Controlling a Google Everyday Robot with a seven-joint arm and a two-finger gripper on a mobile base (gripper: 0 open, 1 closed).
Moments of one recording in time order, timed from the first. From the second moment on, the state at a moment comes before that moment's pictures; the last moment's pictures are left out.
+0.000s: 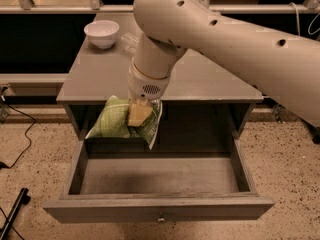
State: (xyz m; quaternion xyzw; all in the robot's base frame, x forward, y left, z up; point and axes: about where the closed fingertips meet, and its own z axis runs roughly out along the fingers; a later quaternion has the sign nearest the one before) arm 0.506 0.063 0.842 -0.75 0.64 0.11 0.14
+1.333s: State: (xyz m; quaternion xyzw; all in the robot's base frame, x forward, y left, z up) arm 0.463 0.084 0.772 -0.77 0.61 0.09 0.15
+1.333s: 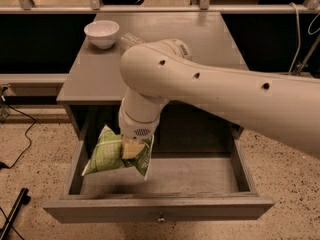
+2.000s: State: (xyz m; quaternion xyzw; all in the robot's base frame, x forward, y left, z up) arm 0.473 0.081 0.722 -0.75 0.63 0.09 0.15
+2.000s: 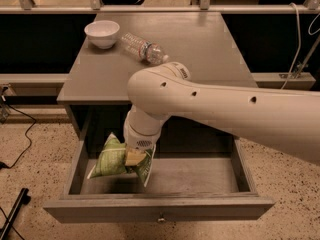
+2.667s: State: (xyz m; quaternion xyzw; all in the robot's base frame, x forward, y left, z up) arm 0.495 0.066 0.662 -0.72 0.64 0.19 0.20
